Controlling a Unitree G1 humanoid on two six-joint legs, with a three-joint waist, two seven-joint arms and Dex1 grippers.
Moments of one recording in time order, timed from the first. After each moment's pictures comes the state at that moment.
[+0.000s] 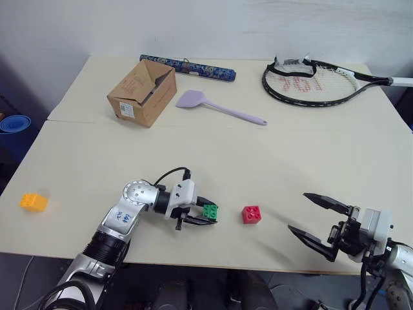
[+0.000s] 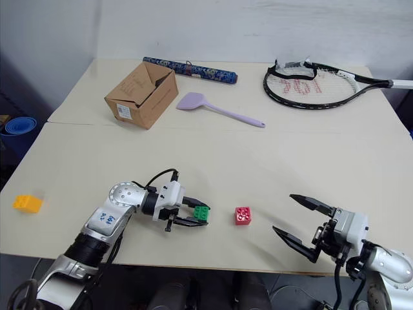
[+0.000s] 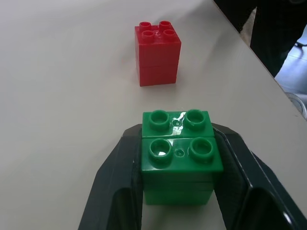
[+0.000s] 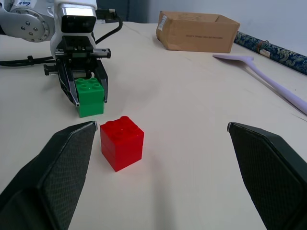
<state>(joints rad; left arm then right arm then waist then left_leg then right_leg) -0.43 0.48 -0.29 0.09 -0.19 0.05 -1.21 0.28 -0.58 -0.33 -0.25 0.60 -0.15 1.15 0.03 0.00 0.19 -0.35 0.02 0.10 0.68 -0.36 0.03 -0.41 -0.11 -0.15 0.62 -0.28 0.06</state>
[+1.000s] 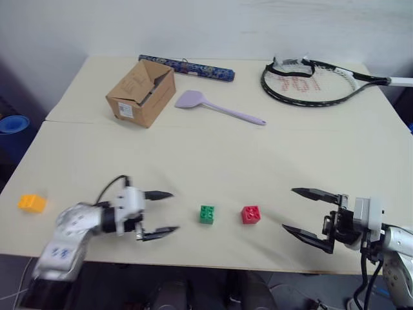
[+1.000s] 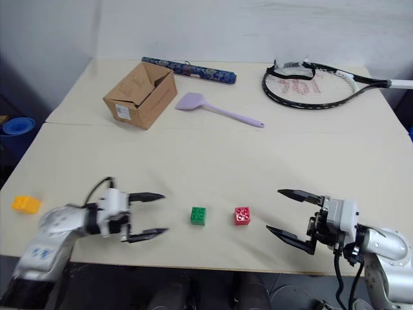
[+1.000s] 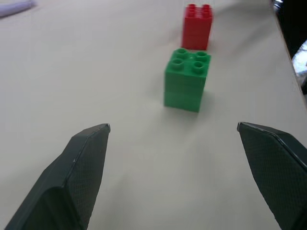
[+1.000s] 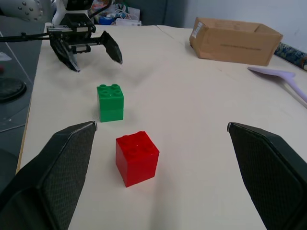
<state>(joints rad) 0.06 0.63 0.21 -0.25 -0.42 0.14 -0.99 0.12 -0.65 -0.30 -0.19 0.61 -0.13 1.30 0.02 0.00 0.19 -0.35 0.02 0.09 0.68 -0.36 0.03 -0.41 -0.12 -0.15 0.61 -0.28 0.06</state>
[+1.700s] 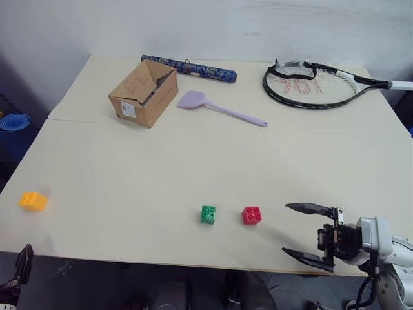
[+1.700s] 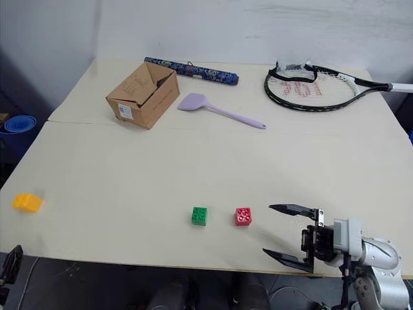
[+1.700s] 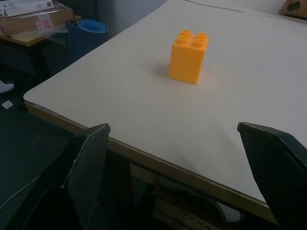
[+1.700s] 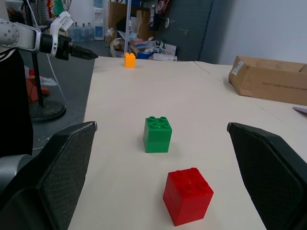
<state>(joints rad) 0.52 0.25 0.90 -0.08 -0.66 0.08 -0.50 0.18 -0.59 -0.24 -0.23 0.69 -0.20 1.44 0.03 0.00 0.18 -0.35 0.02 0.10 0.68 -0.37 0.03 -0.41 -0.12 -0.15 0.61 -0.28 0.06</state>
